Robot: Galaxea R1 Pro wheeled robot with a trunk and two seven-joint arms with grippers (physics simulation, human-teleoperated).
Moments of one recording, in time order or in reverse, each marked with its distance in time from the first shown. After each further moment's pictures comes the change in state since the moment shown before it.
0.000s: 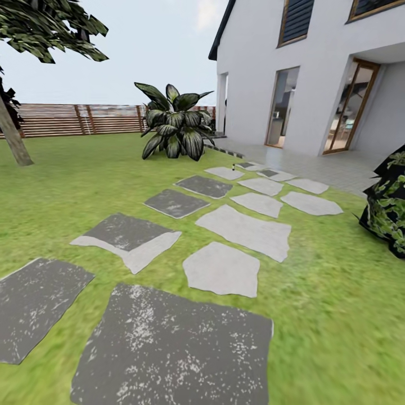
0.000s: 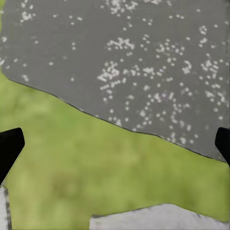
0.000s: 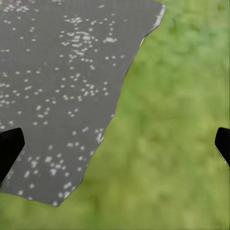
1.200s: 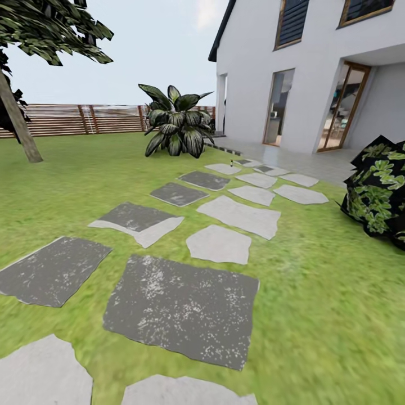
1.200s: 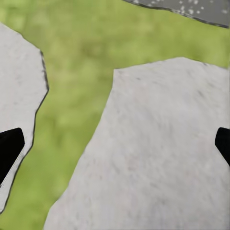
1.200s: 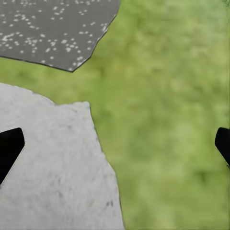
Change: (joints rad) left arm 0.000 0.000 0.000 0.000 0.000 0.000 0.000; right arm 0.000 0.000 0.000 0.000 -0.001 0.000 0.000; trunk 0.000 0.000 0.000
